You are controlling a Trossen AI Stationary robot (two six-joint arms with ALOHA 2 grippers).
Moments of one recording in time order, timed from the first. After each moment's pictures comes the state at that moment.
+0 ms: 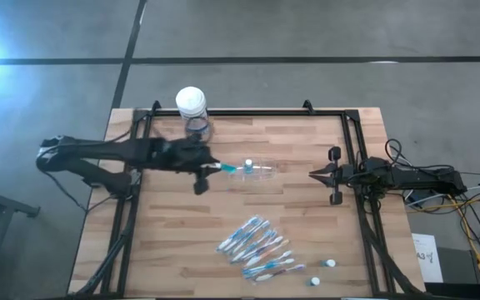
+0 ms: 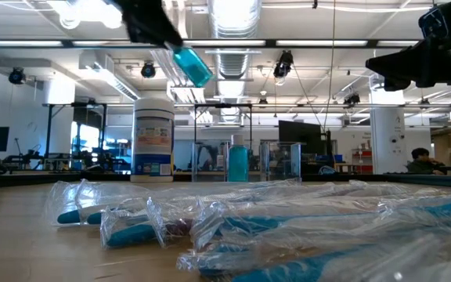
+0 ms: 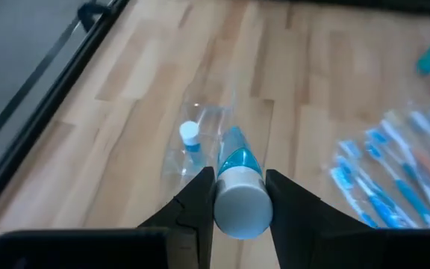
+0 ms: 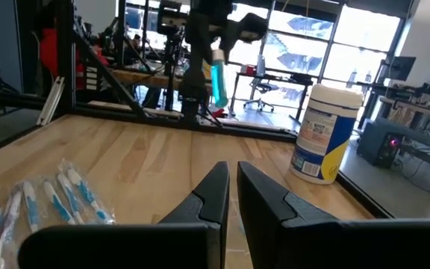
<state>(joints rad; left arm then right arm) -0.01 1.23 1.14 -0.57 -0.20 -0.14 -0.01 0.10 0.01 0.13 0.03 -0.13</state>
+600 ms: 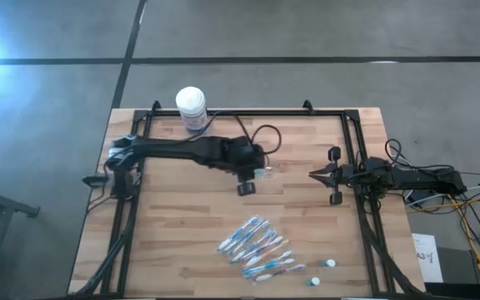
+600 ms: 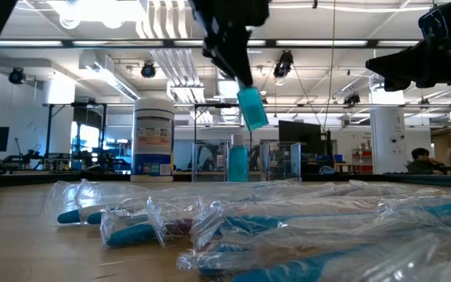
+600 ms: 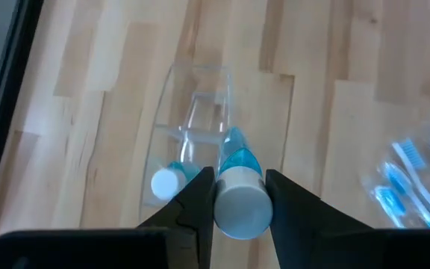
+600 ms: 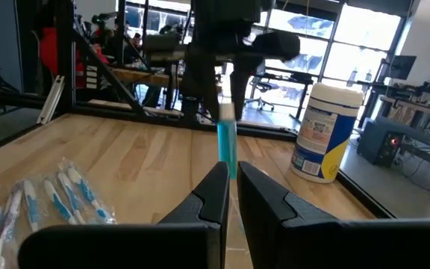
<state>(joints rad) 0.02 1.90 1.81 -0.92 -0.20 -0.08 -0.01 0.10 0.01 0.13 0.03 -0.13</state>
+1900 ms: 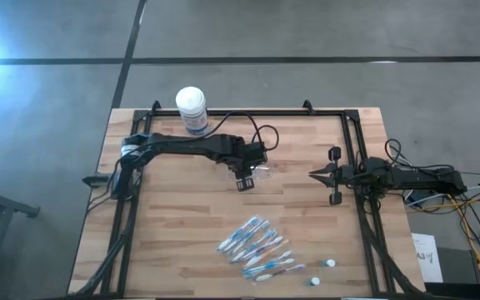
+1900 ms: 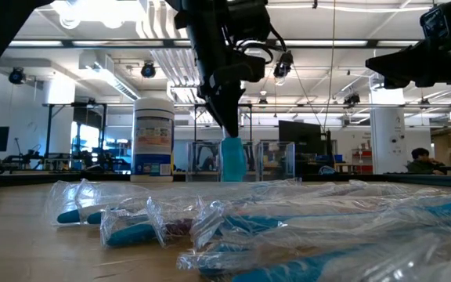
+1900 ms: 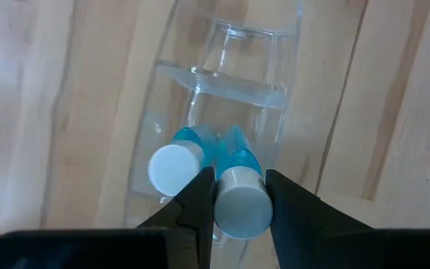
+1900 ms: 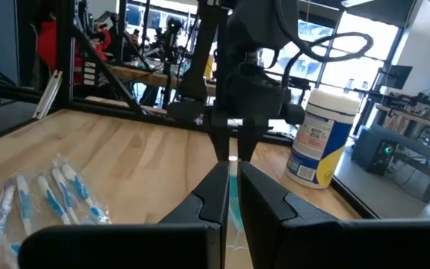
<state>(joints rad) 0.11 1.98 1.71 -0.91 -0.12 -0.10 -0.01 0.11 0.01 0.14 0.03 -0.18</state>
